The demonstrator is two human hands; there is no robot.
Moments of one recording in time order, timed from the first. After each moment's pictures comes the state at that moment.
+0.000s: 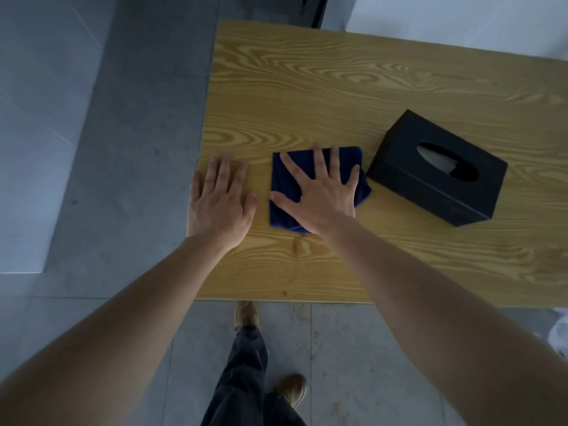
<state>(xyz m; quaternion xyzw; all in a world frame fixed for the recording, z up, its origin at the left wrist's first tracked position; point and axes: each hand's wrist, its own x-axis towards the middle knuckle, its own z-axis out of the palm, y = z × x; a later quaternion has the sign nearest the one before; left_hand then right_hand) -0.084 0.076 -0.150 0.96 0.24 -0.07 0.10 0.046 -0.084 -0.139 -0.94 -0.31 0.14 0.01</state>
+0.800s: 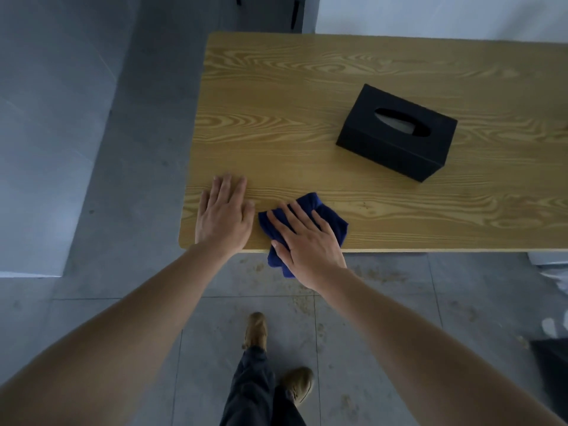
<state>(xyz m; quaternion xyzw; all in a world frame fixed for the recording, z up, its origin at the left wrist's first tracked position) -0.149 -0.003 -0.137 0.95 0.26 -0.07 0.17 -0.093 -0.201 -0.152 -0.89 -0.44 0.09 0.08</state>
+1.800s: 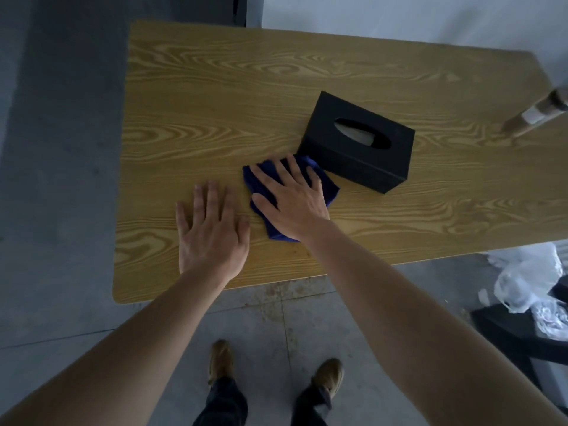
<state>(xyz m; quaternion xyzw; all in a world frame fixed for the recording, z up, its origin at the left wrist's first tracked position) -0.092 -0.039 -0.156 0.97 0.21 -0.07 0.11 0.039 -0.172 -0.141 -0.93 -0.33 0.12 0.05</state>
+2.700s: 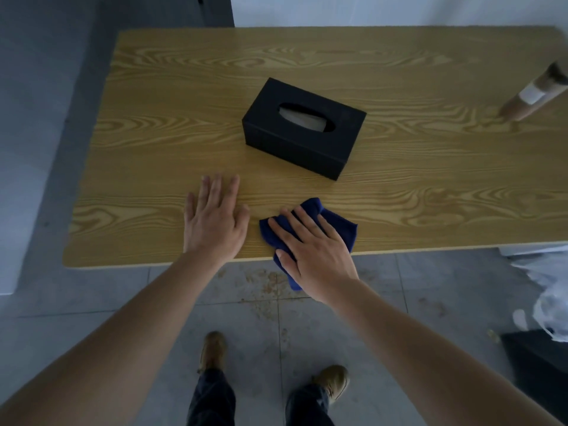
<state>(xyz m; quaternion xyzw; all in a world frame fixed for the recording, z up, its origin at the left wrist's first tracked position) -0.058 -0.155 -0.139 0.96 0.24 -0.07 0.13 -0.006 -0.373 -0.150 -0.89 -0.43 0.10 0.07</state>
